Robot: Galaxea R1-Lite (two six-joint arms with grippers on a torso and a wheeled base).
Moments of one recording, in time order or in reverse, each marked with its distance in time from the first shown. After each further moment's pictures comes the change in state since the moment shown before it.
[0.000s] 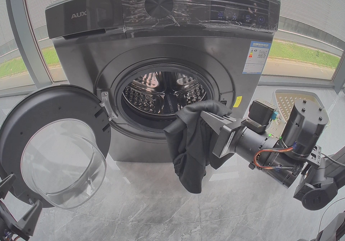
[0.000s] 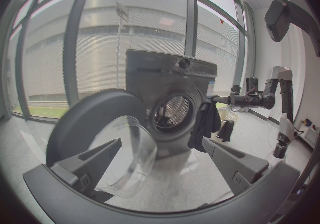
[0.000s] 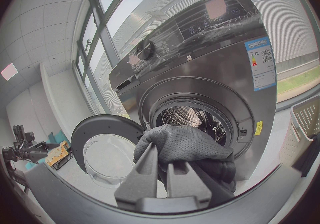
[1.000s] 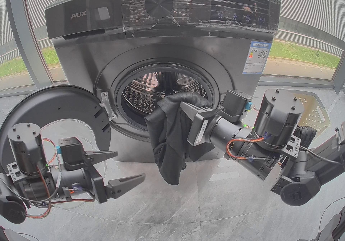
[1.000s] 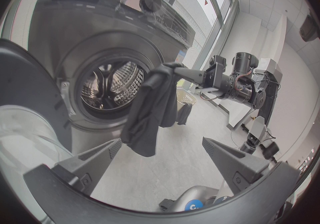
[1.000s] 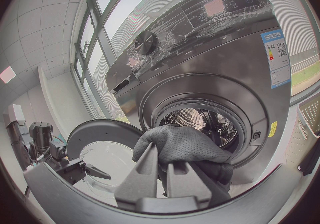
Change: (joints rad) left arm -0.521 1.102 -0.087 -0.743 -0.018 -0.105; right arm 0.029 0.122 -0.186 0.045 -0.038 0.017
